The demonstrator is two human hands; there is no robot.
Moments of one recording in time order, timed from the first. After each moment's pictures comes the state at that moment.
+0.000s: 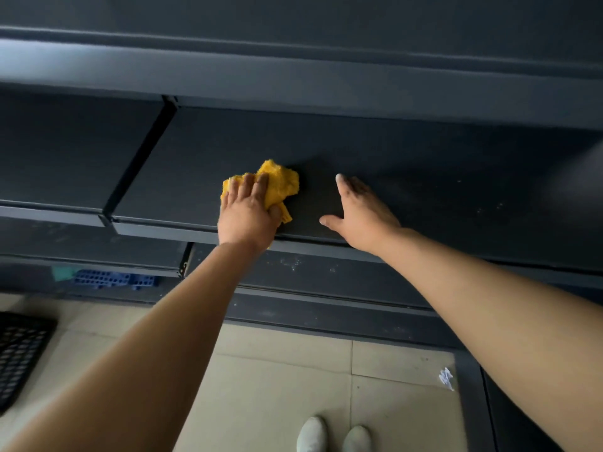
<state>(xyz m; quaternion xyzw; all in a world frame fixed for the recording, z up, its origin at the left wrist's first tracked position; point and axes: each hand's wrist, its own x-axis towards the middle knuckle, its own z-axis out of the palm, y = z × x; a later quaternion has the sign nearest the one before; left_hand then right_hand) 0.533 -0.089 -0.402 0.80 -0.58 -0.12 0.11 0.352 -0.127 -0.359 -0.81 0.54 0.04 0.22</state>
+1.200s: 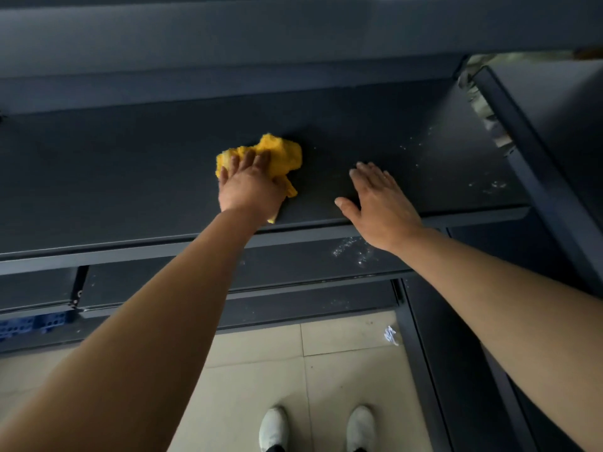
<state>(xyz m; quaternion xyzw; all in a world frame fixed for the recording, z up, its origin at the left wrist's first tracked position) 0.310 -0.157 -0.398 0.74 -0.65 -0.16 0.06 0.111 -0.125 -0.393 -0.78 0.62 0.03 0.10</state>
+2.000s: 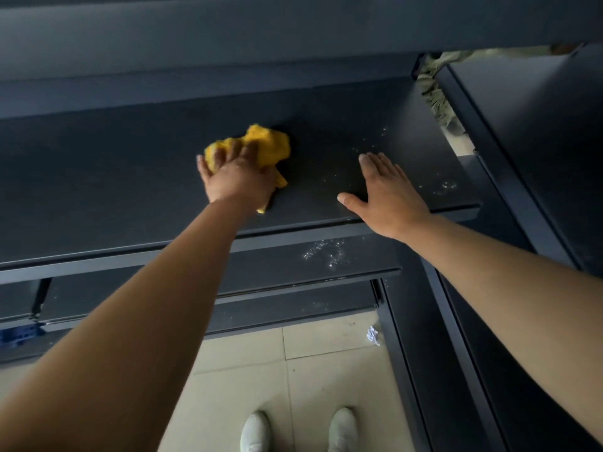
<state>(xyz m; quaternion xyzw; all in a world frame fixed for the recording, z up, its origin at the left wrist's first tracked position) 0.244 -0.183 -0.396 0.75 -0.64 -0.13 0.03 0.026 -0.142 -0.388 -0.75 0.65 0.01 0.12</state>
